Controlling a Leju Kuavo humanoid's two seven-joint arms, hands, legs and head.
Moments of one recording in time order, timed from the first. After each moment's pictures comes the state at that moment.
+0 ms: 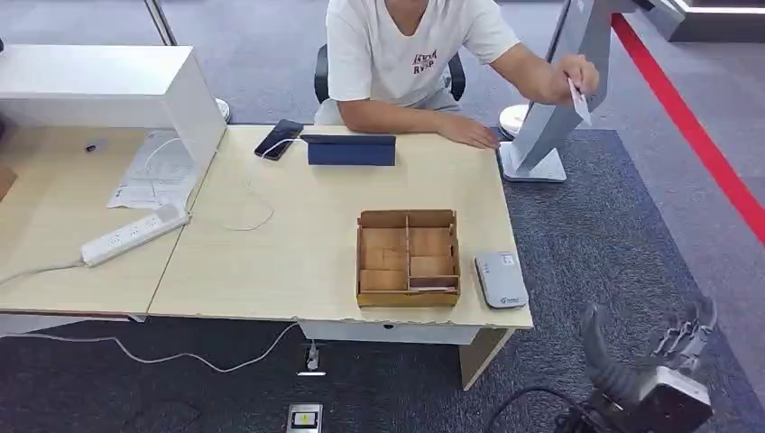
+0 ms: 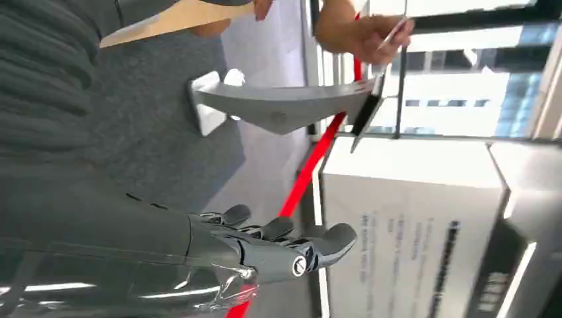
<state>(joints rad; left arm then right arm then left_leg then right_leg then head) -0.09 0.04 -1.30 -0.41 0.89 0.70 0.14 0.12 0.14 0.04 -1.63 0.23 -0.66 -0.51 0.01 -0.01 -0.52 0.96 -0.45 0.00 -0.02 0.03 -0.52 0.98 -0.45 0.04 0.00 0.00</state>
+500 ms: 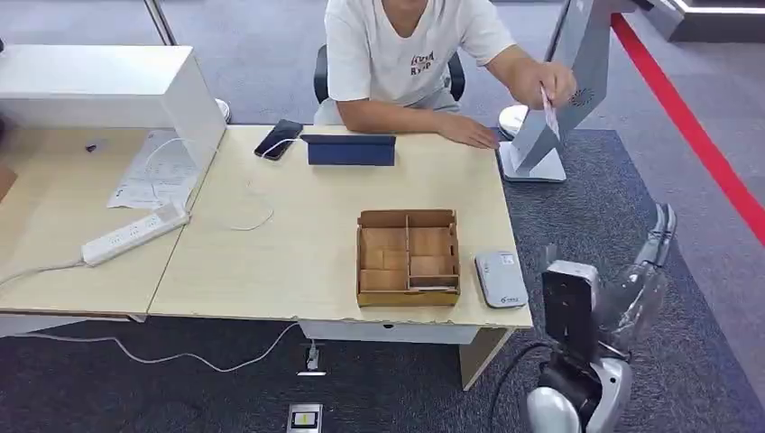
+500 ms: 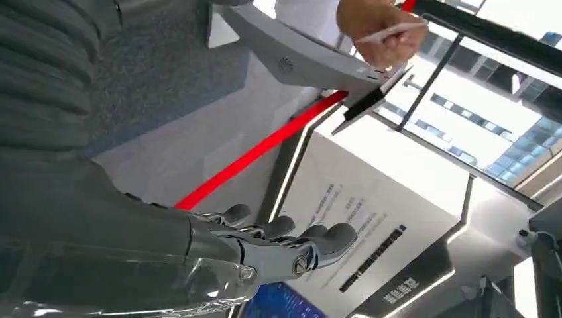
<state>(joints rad) -0.13 0.04 -1.31 -0.41 0.85 0.66 0.18 -0.12 0.00 0.27 -1.66 1.04 -0.66 0.27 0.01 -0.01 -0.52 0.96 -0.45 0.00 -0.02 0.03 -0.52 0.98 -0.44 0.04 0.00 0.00</state>
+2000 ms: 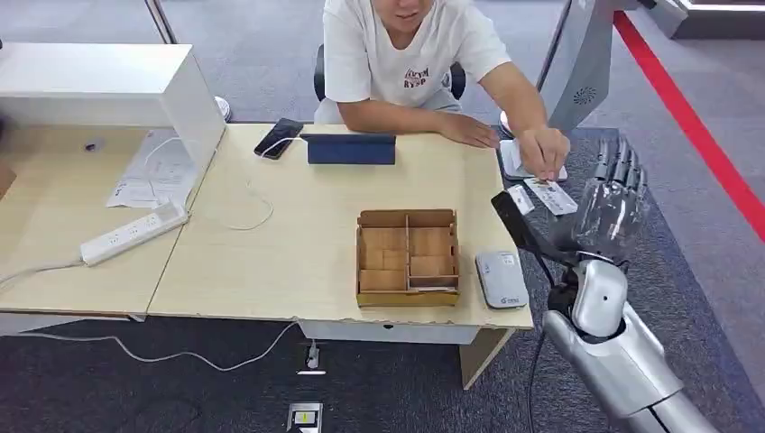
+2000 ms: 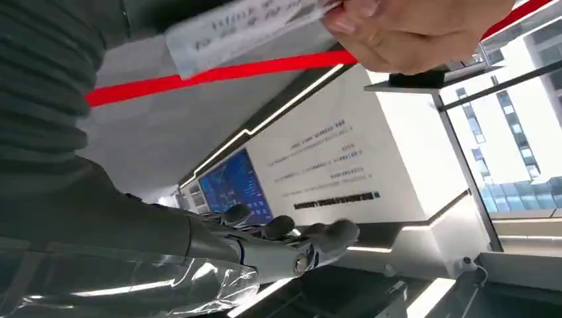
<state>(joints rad) -0.20 0.04 -1.33 -0.41 0.67 0.58 0.29 -0.59 -0.33 0.62 -1.19 1.24 -0.49 0.69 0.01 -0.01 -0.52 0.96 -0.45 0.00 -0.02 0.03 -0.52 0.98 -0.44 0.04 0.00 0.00</state>
